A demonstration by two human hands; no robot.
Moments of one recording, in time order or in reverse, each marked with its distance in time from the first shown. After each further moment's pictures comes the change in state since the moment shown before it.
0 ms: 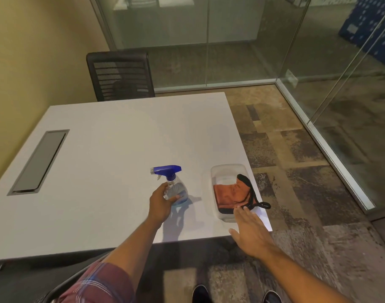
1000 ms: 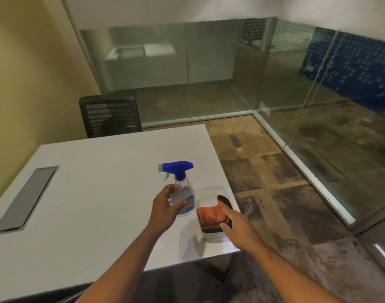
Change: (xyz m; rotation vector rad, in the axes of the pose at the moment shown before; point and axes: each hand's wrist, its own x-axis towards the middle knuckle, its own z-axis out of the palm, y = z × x) left_hand -0.045 0.107 0.026 0.060 -0.086 0.359; right_hand -0.016 0.003 -0.091 0.430 0.166 0.069
